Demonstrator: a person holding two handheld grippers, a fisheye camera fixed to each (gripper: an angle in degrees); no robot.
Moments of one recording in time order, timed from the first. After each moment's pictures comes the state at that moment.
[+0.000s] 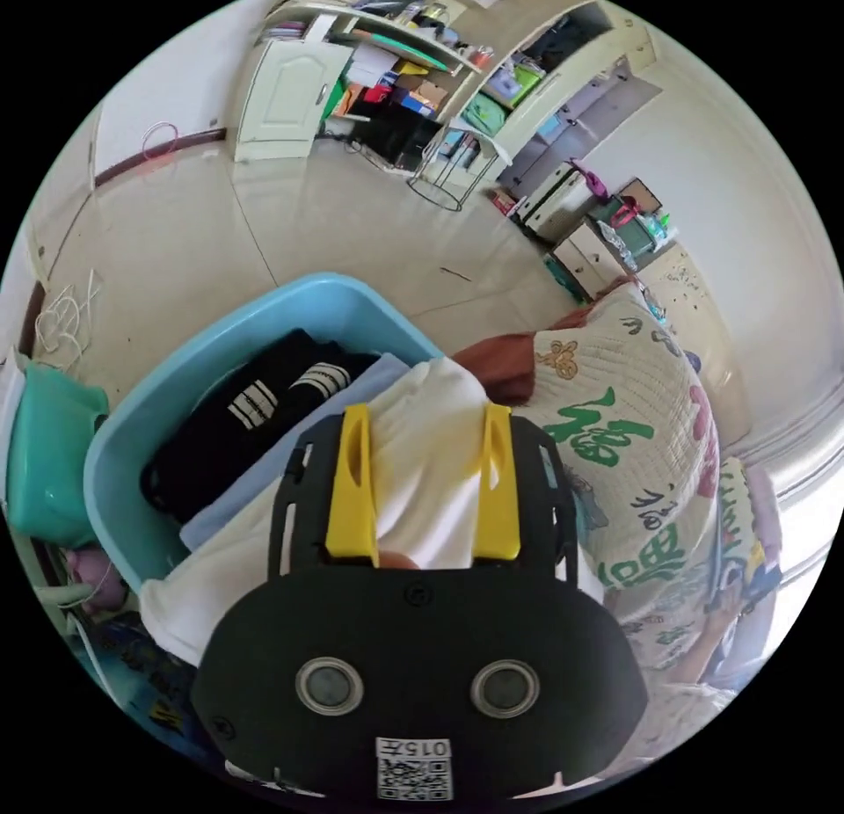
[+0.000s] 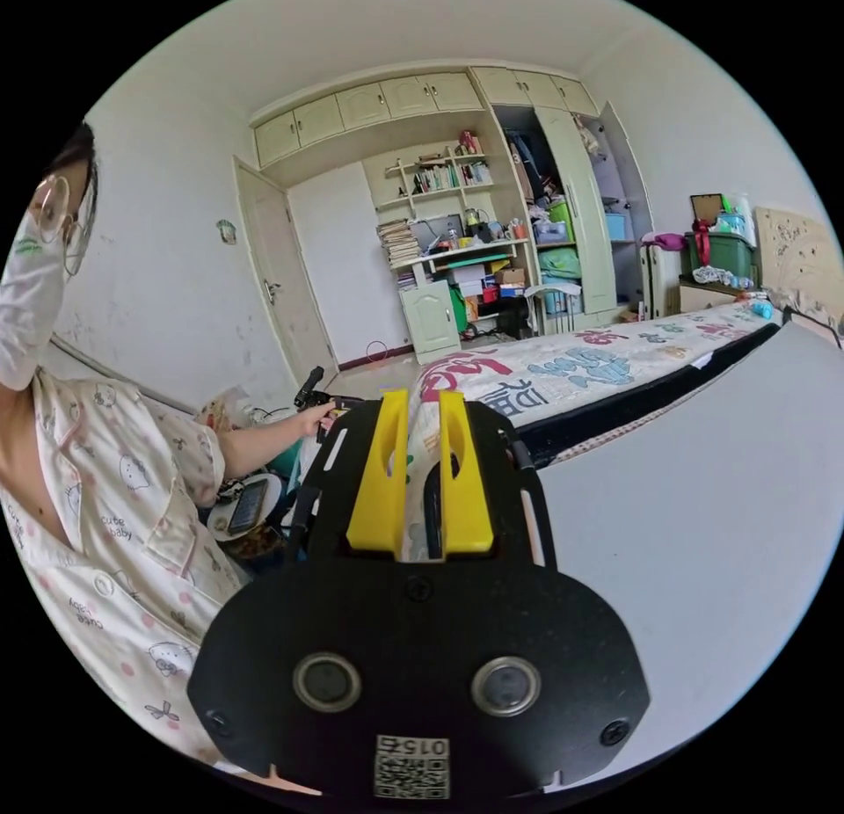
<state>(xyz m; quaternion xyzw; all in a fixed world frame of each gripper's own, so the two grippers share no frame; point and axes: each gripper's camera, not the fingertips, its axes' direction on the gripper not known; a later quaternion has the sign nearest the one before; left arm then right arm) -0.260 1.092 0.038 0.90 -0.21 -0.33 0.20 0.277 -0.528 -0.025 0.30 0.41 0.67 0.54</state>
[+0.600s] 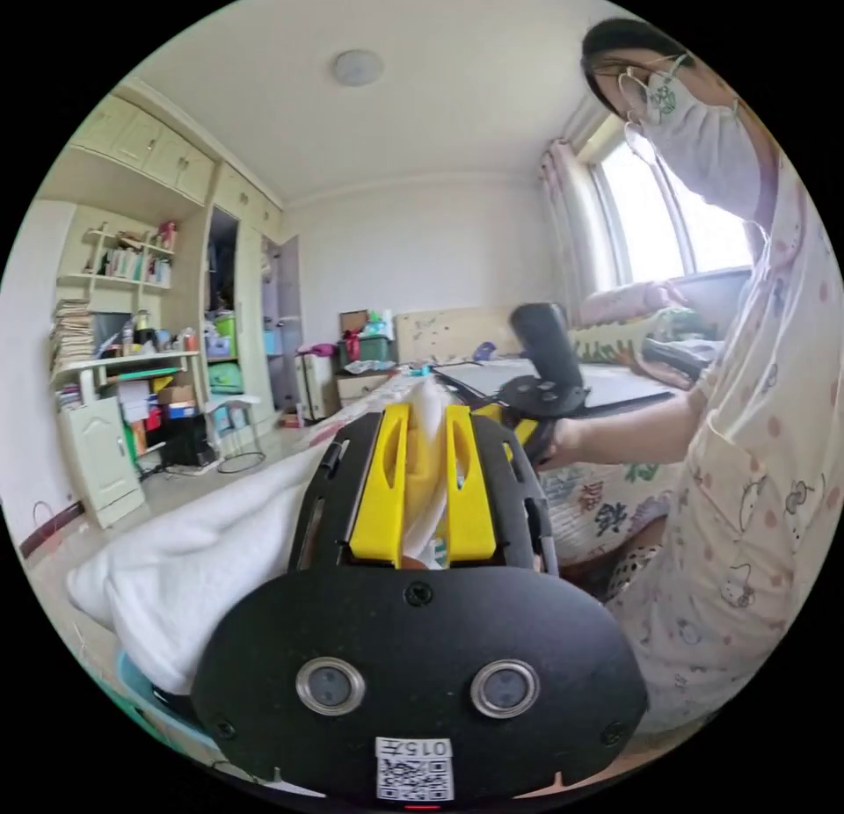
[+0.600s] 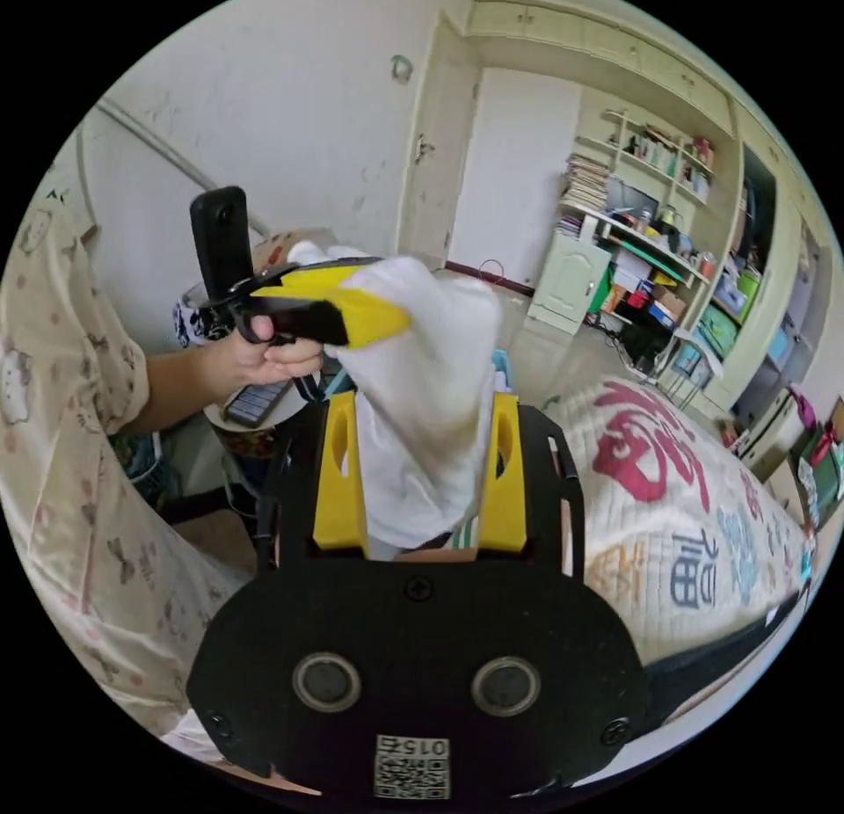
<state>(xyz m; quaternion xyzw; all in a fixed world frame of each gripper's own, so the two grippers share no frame) 0.033 0.675 0.154 0.77 -0.64 0.01 0.03 0.486 -0.608 0.033 0.14 0.32 0.51 0.79</state>
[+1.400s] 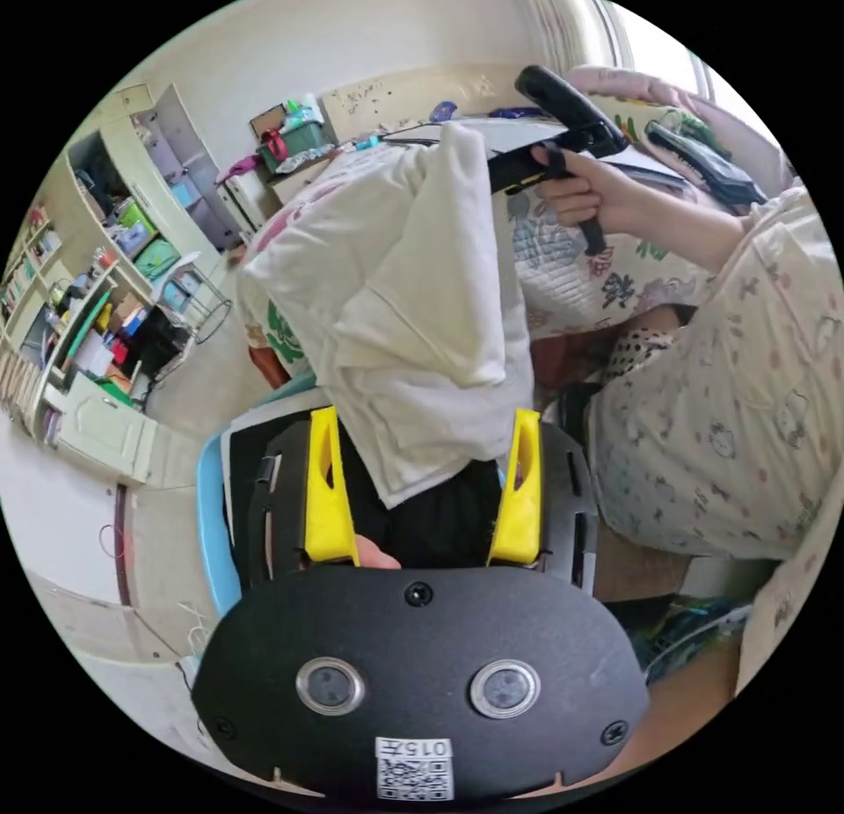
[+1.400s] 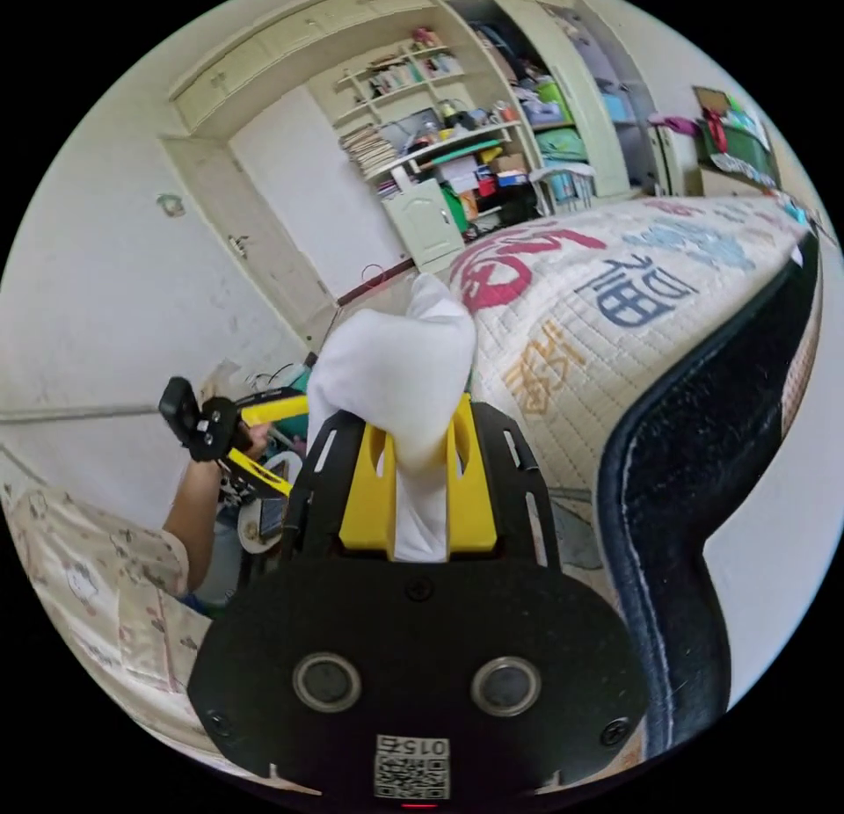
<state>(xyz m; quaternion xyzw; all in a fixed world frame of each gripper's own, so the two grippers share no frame) -0.065 0.657 -0.023 0.61 -0.67 -0.20 0.39 0.425 -0.468 0.001 0.27 0.25 0.77 0.52</state>
